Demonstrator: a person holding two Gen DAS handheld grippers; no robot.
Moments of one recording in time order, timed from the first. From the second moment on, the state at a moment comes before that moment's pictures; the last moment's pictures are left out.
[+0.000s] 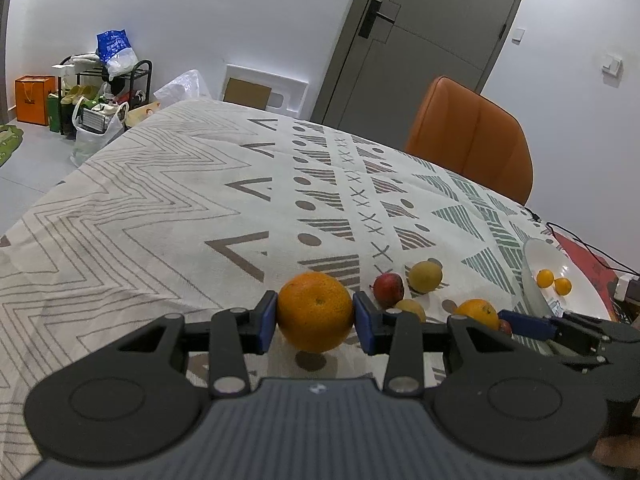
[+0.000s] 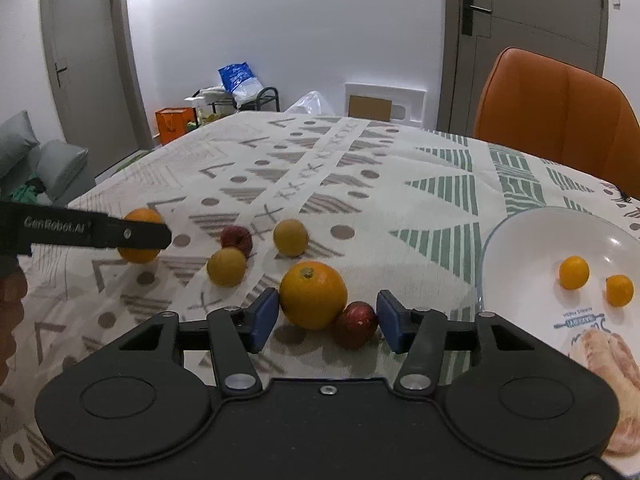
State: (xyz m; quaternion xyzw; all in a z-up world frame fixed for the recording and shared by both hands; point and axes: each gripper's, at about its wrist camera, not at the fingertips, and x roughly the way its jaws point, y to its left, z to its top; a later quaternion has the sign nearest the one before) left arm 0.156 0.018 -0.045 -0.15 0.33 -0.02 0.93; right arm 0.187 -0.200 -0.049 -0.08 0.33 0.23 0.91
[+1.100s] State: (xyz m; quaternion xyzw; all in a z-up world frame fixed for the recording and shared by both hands) left arm 0.147 -0.029 -0.024 -0.13 0.31 -0.08 0.94; right arm 0.151 -0.251 -0.017 -0.03 0.28 0.19 0.94
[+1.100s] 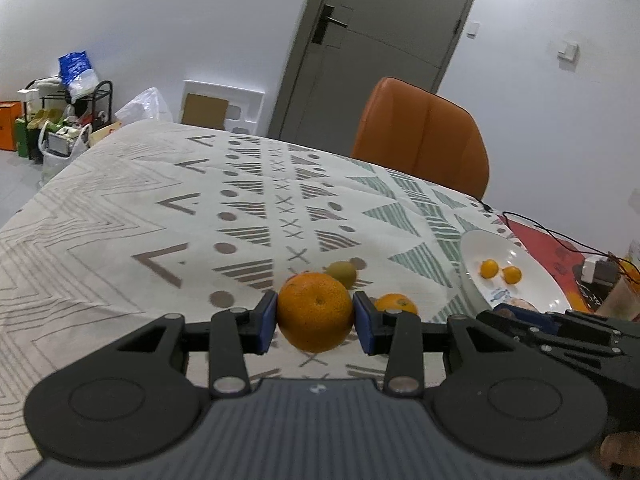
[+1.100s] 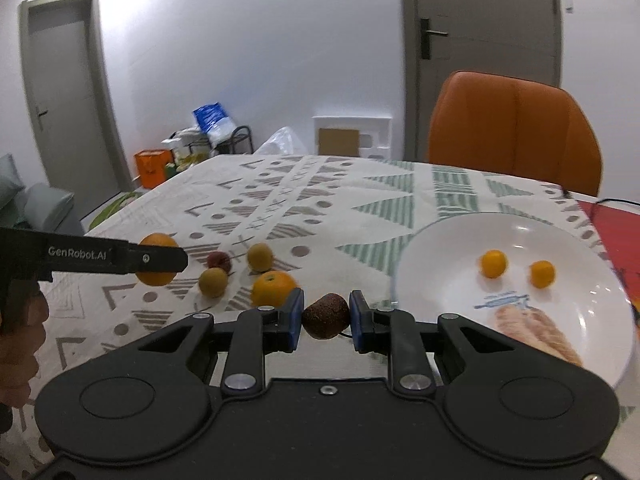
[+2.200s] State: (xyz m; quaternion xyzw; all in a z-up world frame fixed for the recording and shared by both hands) left arm 0.170 -0.116 -0.015 -0.09 0.31 -0.15 0.94; right arm 0.143 -0.338 -0.016 0.02 0.26 0.10 0.96
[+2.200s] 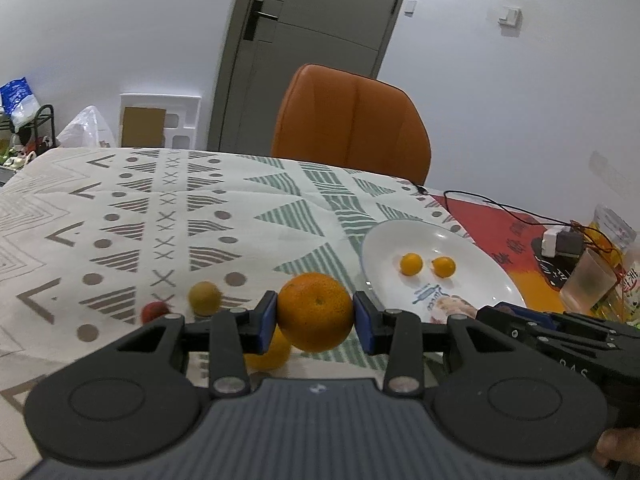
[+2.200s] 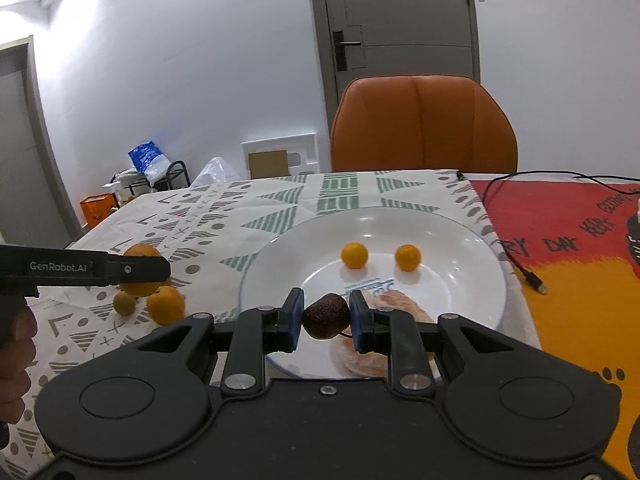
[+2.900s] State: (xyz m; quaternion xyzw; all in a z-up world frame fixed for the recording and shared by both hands) left arm 0.190 -0.182 -0.018 -0.05 0.32 -0.19 0.93; right arm 0.142 -0.375 -0.025 0.06 0.26 0.07 0.96
